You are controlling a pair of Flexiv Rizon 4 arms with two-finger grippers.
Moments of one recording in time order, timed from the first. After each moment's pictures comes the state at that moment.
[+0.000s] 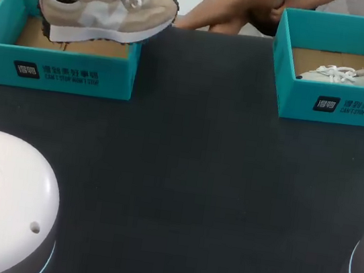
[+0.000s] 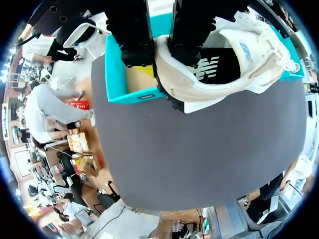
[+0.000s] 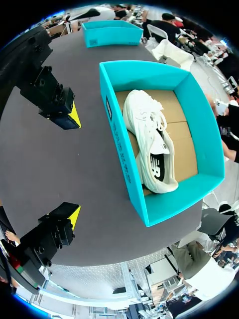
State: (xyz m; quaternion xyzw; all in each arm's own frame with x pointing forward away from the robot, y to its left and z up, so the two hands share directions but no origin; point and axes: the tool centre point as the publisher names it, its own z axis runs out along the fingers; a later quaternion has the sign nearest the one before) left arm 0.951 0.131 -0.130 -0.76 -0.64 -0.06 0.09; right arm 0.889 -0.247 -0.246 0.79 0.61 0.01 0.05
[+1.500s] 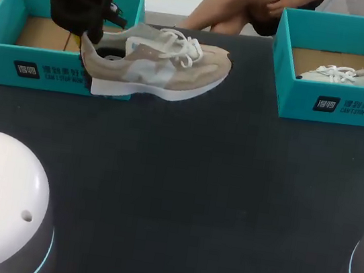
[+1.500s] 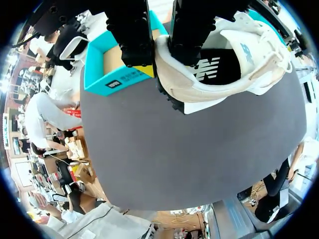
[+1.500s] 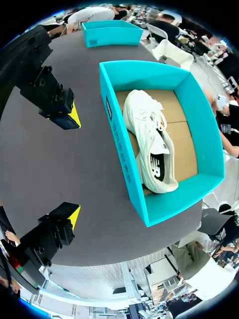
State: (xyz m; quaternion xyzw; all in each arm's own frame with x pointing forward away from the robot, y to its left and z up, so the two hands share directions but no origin) left arm 0.819 0.018 -0.139 -0.79 -0.61 -0.09 0.05; right arm 0.889 -0.248 -0.245 0.79 0.61 0.01 0.05
